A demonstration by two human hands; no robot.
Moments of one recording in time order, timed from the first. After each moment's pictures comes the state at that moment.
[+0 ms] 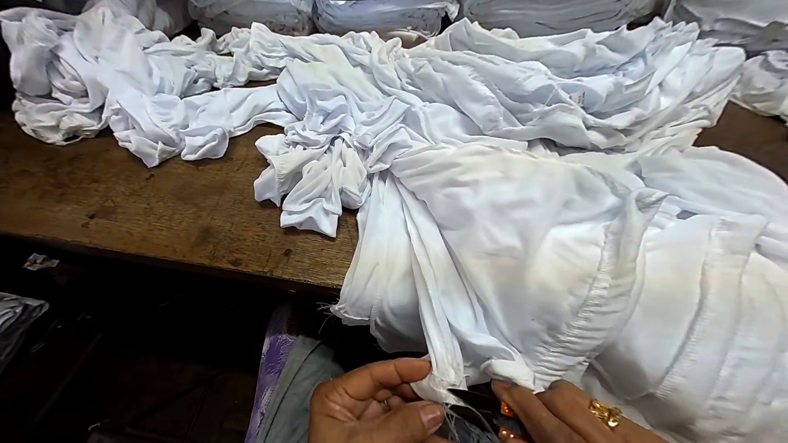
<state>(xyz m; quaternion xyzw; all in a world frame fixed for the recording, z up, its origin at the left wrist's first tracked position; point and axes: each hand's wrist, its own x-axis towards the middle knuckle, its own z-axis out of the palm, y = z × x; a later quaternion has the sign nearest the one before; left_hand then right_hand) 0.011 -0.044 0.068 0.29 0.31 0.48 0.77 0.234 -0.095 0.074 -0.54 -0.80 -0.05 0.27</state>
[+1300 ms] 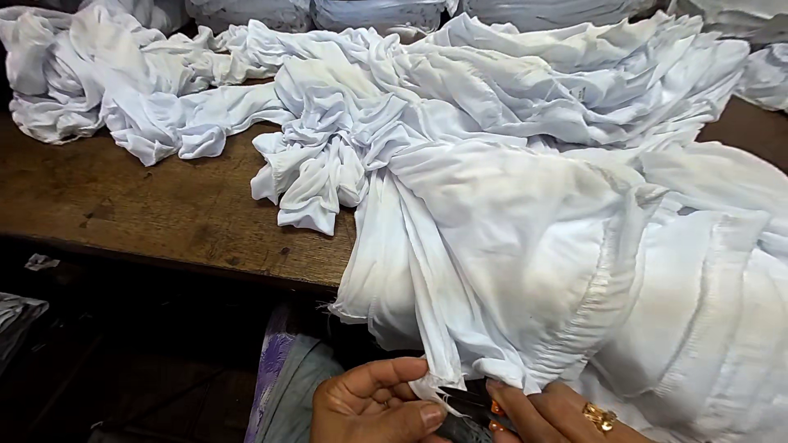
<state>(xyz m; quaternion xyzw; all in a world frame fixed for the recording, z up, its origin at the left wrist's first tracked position) 0.014 -0.044 0.067 0.25 0.33 0.47 0.78 0.229 -0.097 0.067 -0.54 -0.79 -0.07 0.28</state>
